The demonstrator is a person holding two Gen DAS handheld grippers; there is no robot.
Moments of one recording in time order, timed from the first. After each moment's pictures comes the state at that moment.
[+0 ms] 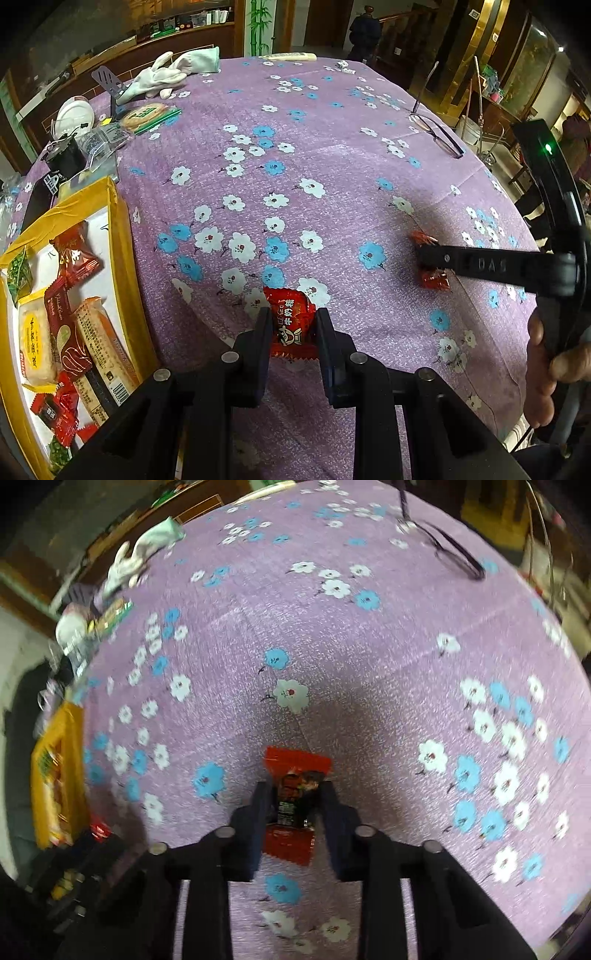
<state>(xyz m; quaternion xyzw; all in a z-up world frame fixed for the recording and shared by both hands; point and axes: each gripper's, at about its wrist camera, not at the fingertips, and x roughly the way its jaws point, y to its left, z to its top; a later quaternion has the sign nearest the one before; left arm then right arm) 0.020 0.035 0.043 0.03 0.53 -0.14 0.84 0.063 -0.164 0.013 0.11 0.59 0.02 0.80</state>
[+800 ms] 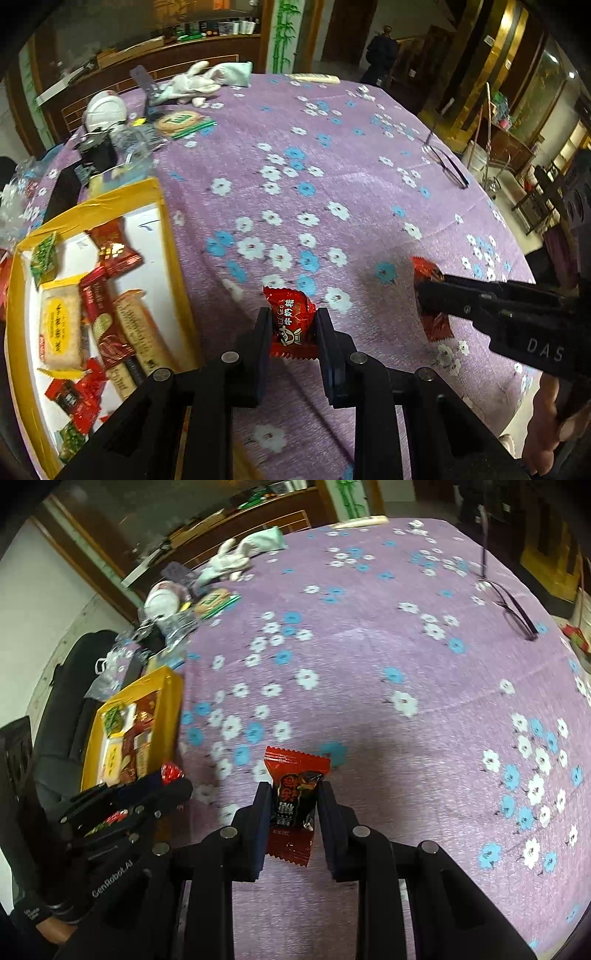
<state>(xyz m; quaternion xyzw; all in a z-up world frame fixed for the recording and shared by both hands) 0.012 0.074 0.068 -0.02 0.51 -0.12 0.85 0.021 -0.108 0.070 0.10 0.54 0.15 0.82</state>
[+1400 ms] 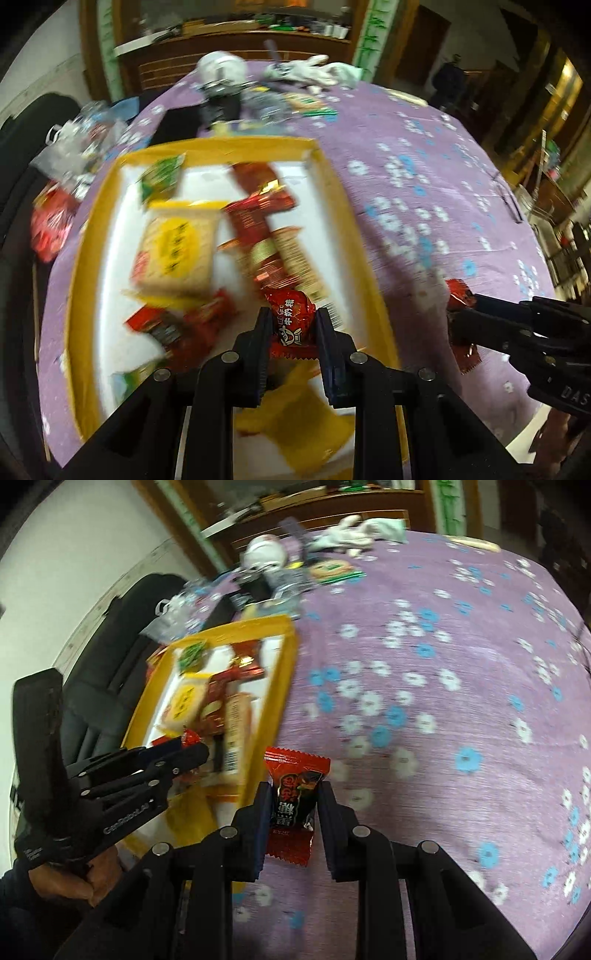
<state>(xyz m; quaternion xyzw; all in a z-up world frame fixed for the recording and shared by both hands) -0.032 0.191 0.056 -0.08 0.51 0.00 0.86 -0.006 0.007 0.076 0.02 0.53 0.28 0.80</state>
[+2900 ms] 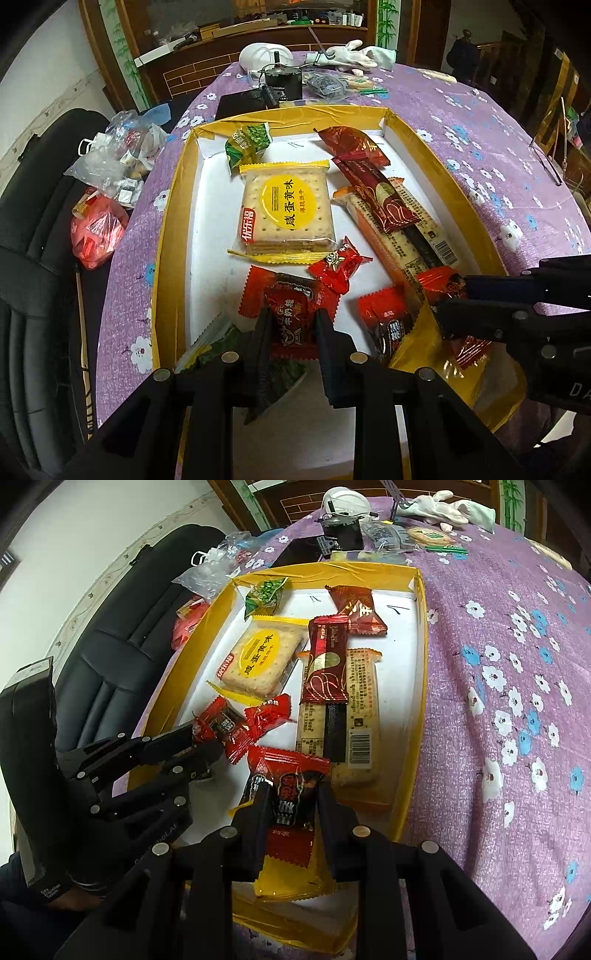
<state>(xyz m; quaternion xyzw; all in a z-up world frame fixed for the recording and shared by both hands) -0.061 0.243 0.033 0.01 0.52 0.04 0.86 -0.018 0.109 0.042 -0.02 0.57 0.32 0.76</state>
